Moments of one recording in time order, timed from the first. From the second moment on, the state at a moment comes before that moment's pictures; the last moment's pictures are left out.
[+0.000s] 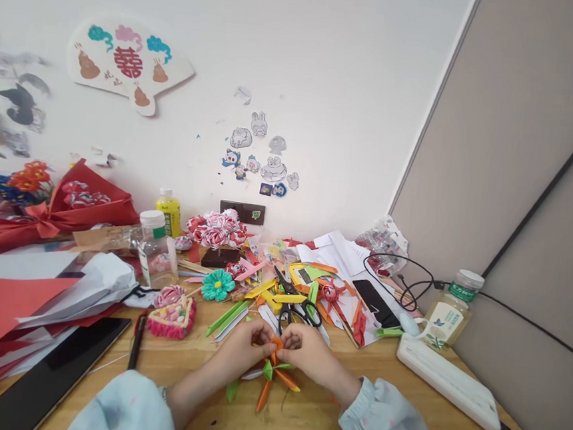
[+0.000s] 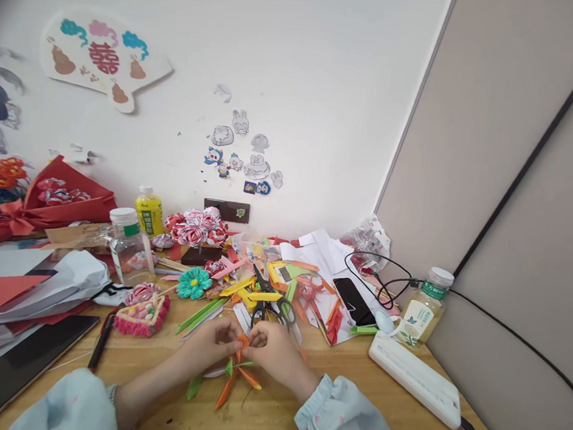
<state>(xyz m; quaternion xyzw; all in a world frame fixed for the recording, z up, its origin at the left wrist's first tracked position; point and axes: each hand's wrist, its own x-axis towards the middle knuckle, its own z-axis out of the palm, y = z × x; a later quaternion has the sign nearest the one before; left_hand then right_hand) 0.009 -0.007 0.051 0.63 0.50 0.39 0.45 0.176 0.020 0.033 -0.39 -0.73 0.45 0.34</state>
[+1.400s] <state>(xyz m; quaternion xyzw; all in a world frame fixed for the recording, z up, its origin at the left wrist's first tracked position) 0.004 -0.008 0.058 0.64 0.50 0.35 0.46 0.172 0.005 0.047 -0.40 -0.80 0.29 0.35</state>
